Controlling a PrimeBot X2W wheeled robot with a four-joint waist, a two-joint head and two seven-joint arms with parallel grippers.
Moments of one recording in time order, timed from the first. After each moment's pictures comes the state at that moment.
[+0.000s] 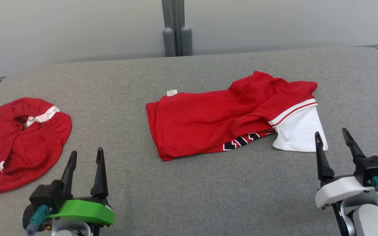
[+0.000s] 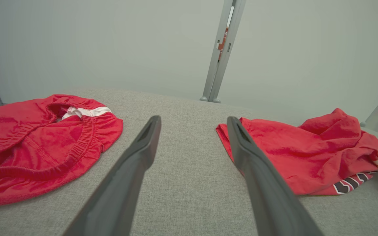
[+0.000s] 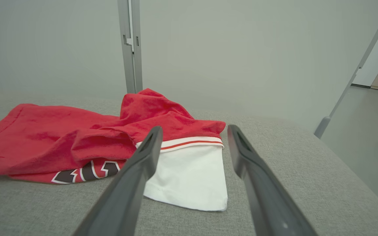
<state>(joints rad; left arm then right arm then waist) -0.08 0.05 -0.02 0.27 -0.29 -0.13 -0.26 -0.10 -0.12 -0.07 0.22 0.00 0.13 -0.26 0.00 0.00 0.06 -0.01</state>
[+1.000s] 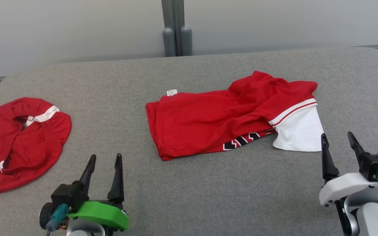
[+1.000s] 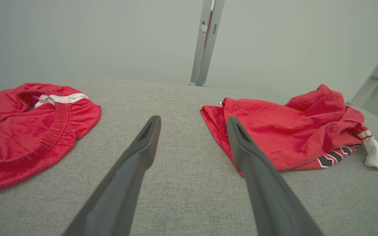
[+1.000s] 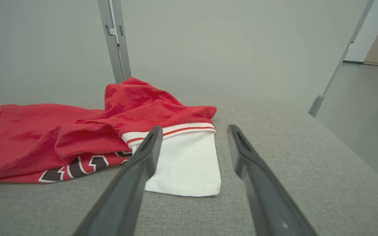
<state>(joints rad) -0.08 0.05 -0.10 0.31 -0.28 -0.13 -0.26 -0.11 -0.10 -0.12 0.26 0.03 0.13 -0.22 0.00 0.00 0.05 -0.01</state>
